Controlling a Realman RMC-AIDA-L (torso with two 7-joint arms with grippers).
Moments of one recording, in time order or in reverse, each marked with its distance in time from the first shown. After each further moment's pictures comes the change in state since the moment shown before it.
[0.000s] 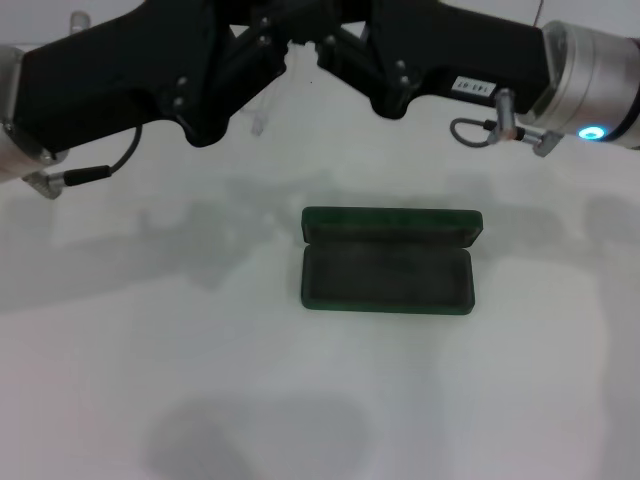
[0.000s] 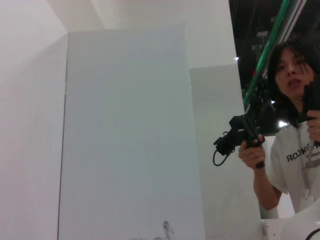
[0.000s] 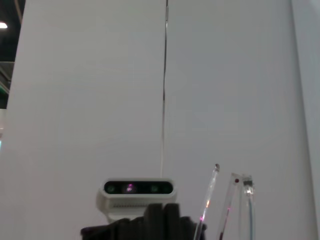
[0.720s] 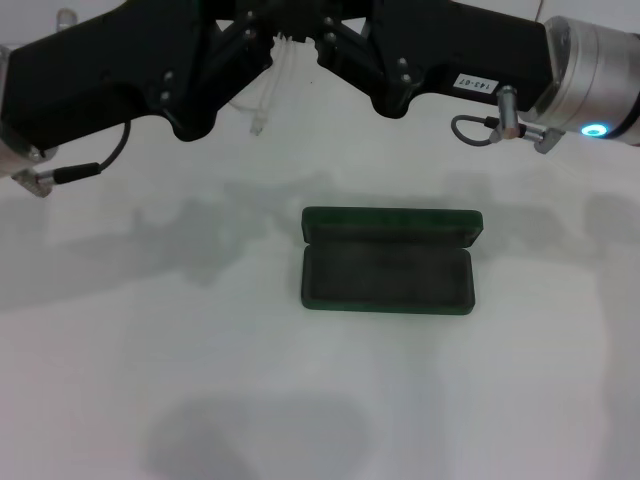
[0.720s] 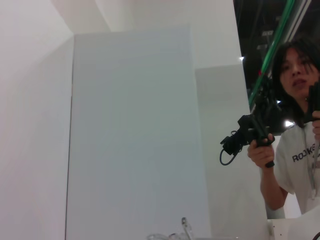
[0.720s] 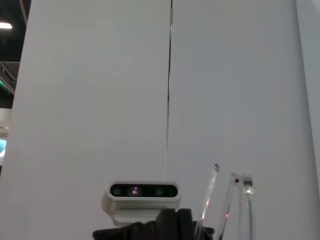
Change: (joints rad) left arm 0.007 0.007 -0.007 0.000 -0.007 -0.003 0.000; right arm -0.006 0.000 0.002 -0.025 -0.010 -0.004 0.008
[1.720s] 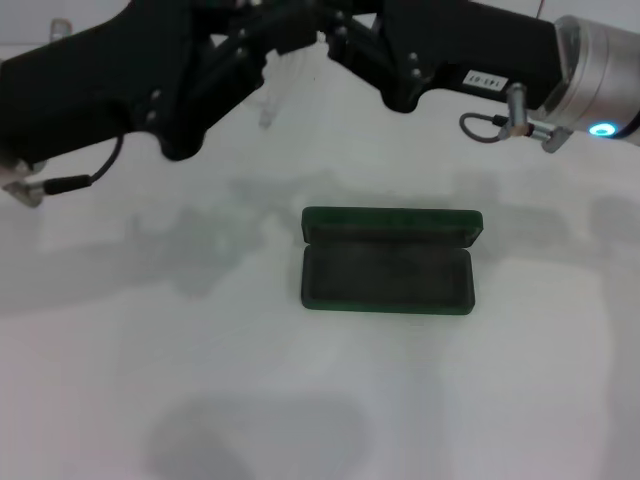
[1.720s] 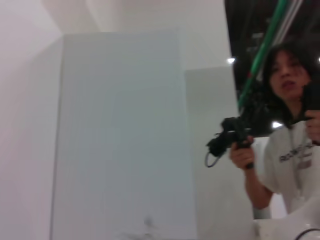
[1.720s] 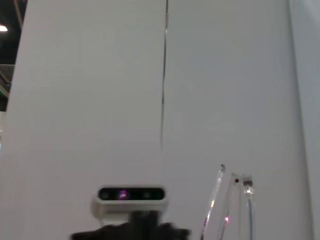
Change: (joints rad) left arm 0.003 0.005 -0.009 -0.003 0.008 0.046 -0.002; right arm -0.013 -0.003 0.007 -0.002 0.008 -0.002 0.000
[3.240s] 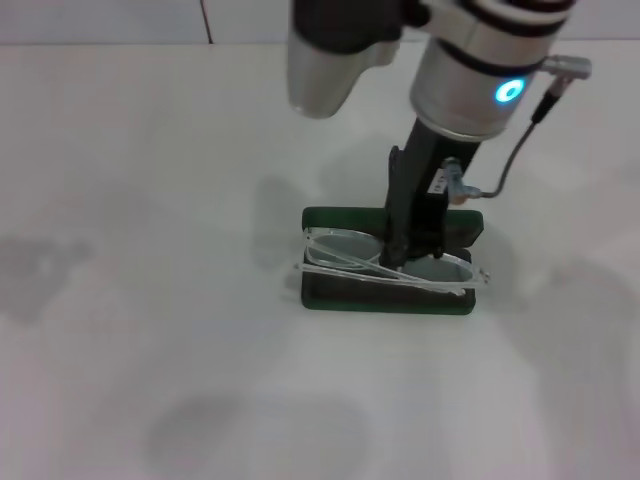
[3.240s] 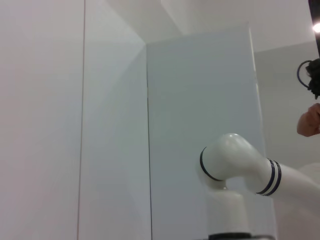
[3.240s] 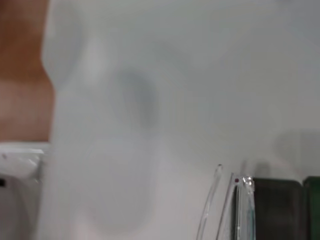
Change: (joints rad) left arm 0.241 0.171 -0.283 0.013 -0.002 0.158 -0.066; right arm 0.428 0.005 -0.251 -0.652 -1.406 -0.139 1.352
